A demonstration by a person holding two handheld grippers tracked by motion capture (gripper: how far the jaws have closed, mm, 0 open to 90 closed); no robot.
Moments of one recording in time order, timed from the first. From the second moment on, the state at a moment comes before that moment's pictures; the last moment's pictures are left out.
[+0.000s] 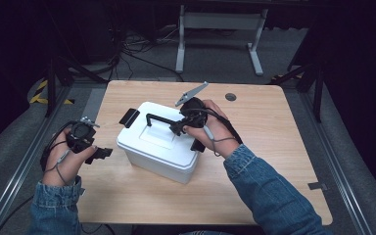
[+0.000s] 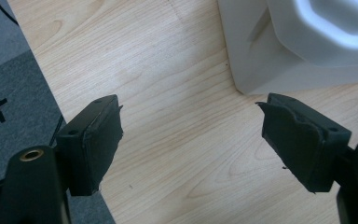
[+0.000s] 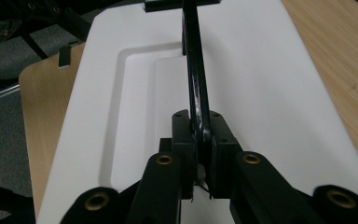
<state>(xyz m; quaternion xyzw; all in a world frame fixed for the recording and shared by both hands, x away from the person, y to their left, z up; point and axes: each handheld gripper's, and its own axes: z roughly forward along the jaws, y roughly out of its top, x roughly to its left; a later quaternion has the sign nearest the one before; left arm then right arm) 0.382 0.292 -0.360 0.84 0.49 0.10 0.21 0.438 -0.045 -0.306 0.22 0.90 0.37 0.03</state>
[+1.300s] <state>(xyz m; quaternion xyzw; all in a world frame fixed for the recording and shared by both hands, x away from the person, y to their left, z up) 0.383 0.290 -0.360 0.84 0.50 0.10 0.20 0.429 -0.108 -0.252 0.23 0.86 0.45 0.09</state>
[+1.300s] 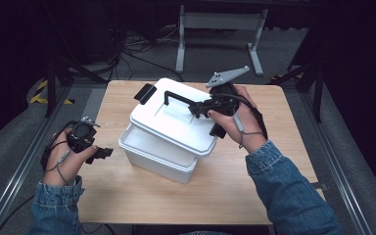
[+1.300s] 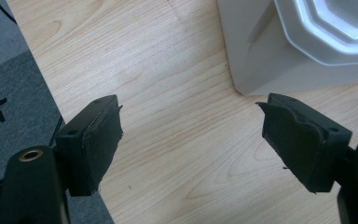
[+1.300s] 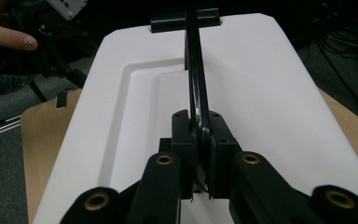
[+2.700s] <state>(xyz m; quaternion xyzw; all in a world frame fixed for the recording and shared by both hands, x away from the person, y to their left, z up) 0.384 0.291 -0.362 0.84 0.50 0.10 0.20 0.443 -0.264 -0.264 0.38 0.81 0.42 0.16</state>
